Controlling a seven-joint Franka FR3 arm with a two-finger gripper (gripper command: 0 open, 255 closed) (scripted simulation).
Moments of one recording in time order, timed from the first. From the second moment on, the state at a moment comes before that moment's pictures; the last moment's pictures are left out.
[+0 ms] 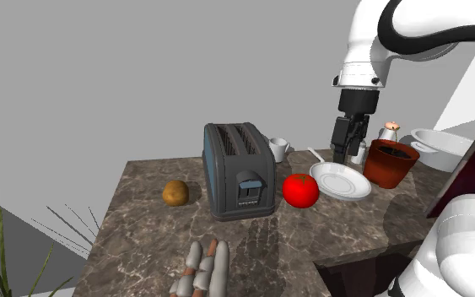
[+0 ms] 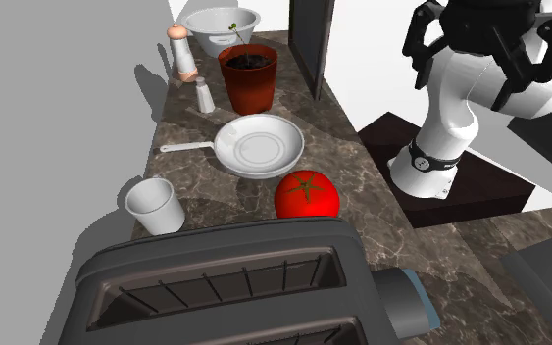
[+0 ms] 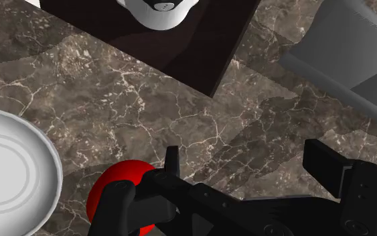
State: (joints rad) arm 0.00 -0.81 -0.05 -2.44 0.11 1.46 -0.01
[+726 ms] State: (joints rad) arm -0.03 -0.53 -0.11 -2.38 0.03 1.71 -0.08
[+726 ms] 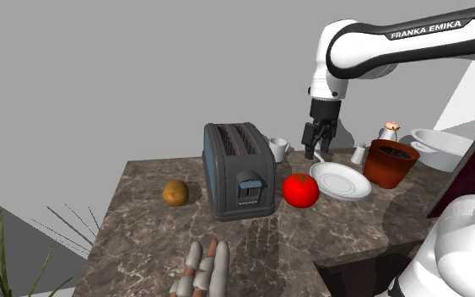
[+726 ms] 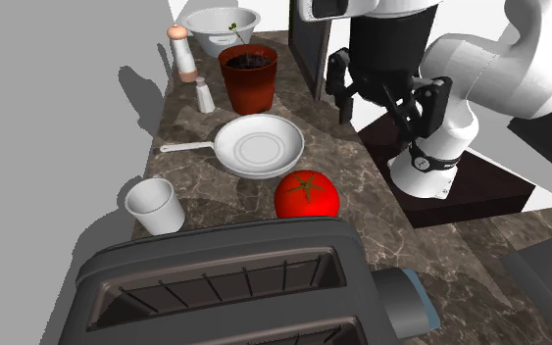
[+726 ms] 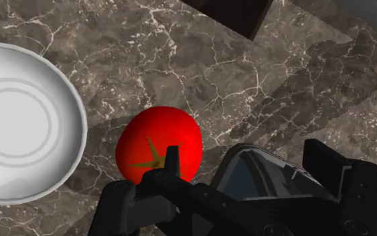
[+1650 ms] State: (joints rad) arm -0.07 -0.04 -0.19 -2.10 -0.01 1.97 -0.18
